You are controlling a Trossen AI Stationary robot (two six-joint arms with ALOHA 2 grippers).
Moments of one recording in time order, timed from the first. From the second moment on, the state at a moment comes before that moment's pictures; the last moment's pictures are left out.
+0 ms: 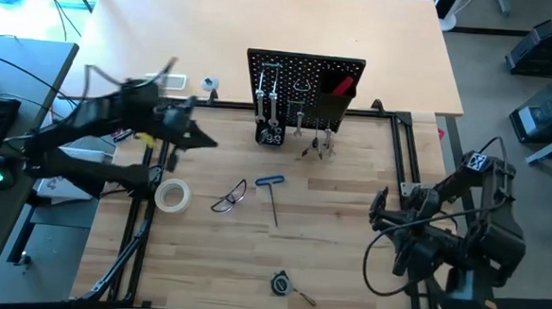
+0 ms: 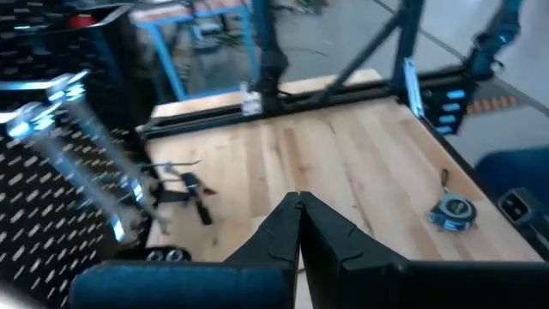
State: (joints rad) left arm 0.28 0.88 1.23 -0.74 0.30 0.29; right arm 1.10 1.50 1.80 -1.57 1.37 0.46
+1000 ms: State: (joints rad) left arm 0.27 0.52 0.16 0.39 0.37 -0.23; right arm 0.66 1.37 1.04 -0.55 0.88 -0.10
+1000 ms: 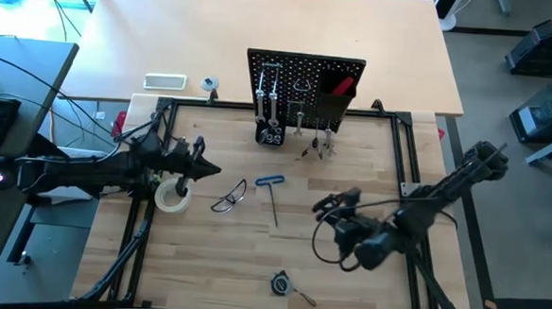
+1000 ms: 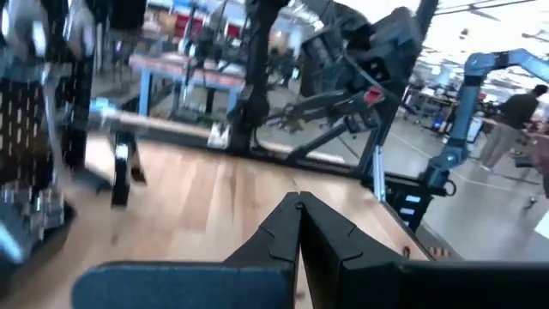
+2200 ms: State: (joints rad) left arm 0.26 0.97 0.11 0.79 0.44 -0.54; right arm 0.31 1.84 1.19 0.05 0.49 -1.13
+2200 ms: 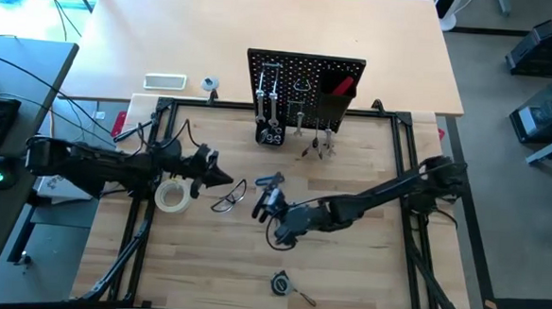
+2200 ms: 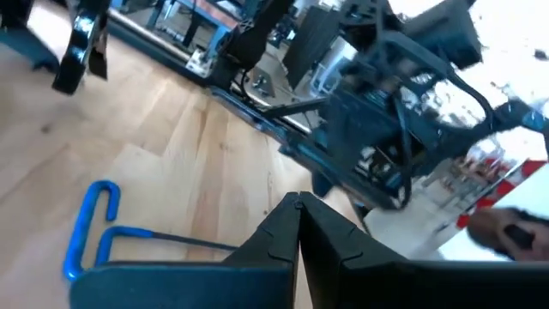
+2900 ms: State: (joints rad) left arm 0.24 1.31 0.29 0.81 0.54 -0.77; right arm 0.30 1.98 1.37 -0.03 0.52 -1.30
